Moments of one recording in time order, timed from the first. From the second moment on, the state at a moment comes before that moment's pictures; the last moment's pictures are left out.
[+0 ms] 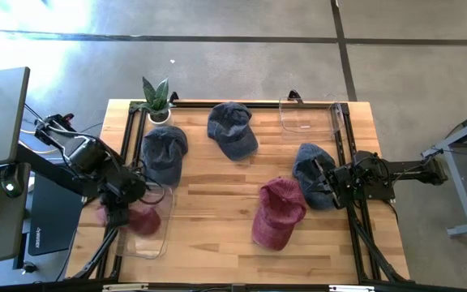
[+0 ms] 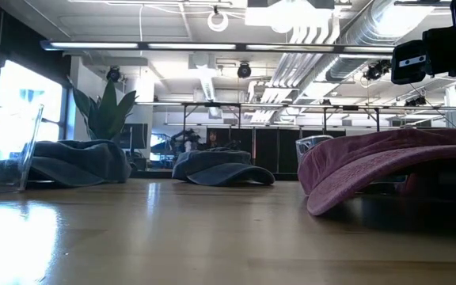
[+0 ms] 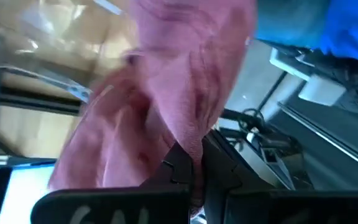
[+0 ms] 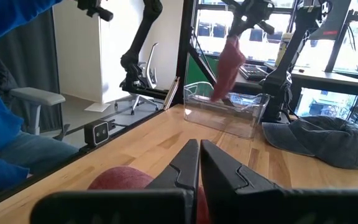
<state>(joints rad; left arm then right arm) -0.59 1.13 1.44 -1.57 0.45 -1.09 0.03 0.05 0.01 0.09 -0.39 -0.09</state>
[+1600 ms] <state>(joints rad) -0.66 1.11 1.37 -1.57 -0.31 -1.00 0.03 0.05 0.01 0.09 -0.39 -0.09</state>
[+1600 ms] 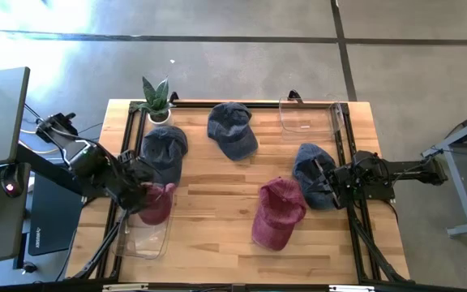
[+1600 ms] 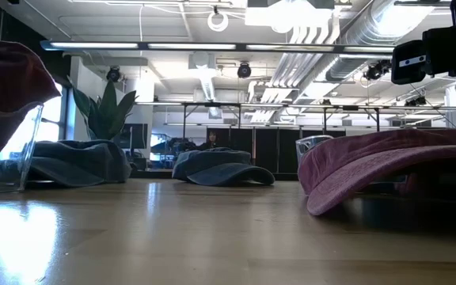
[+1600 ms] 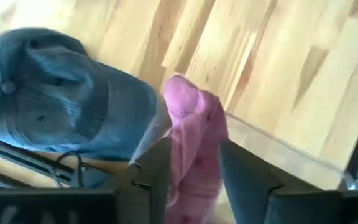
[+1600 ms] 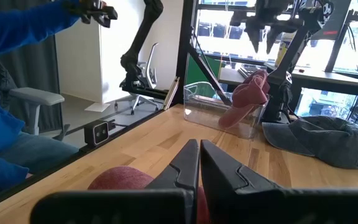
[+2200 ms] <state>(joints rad) -0.66 1.23 1.16 -1.46 -0.17 -0.79 0.03 0.05 0.01 0.09 -0.39 -0.09</state>
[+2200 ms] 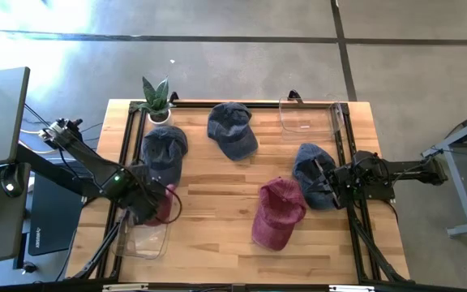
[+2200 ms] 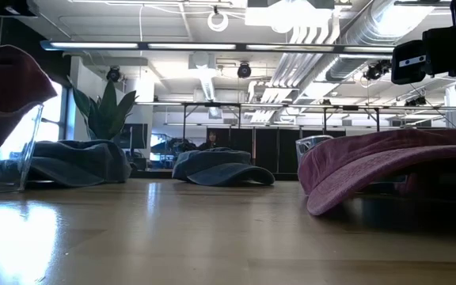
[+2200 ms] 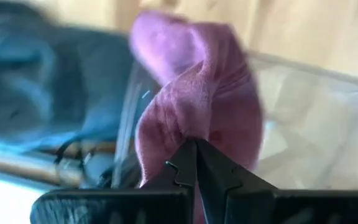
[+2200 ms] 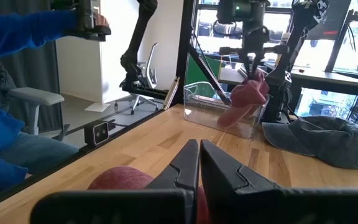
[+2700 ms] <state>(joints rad) -0.56 1.12 1.19 -1.34 -0.20 -0.71 0.03 0.05 0.01 0.09 -0.39 -0.09</state>
